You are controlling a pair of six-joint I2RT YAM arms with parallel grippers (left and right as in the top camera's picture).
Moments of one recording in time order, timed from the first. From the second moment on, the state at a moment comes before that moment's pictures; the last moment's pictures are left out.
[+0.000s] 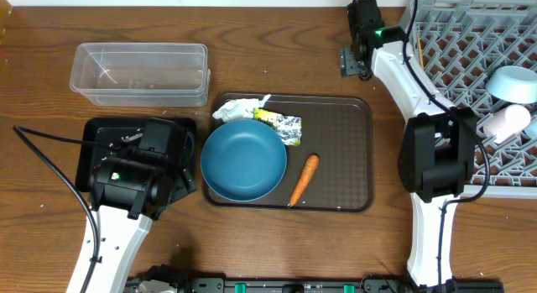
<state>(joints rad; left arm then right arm) -0.22 1.10 1.10 -1.41 -0.35 -0.70 0.22 2.31 1.96 -0.80 0.32 0.13</state>
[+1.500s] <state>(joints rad) -0.22 1.10 1.10 -1.41 -0.35 -0.70 0.06 2.44 1.98 -0.72 0.04 0.23</state>
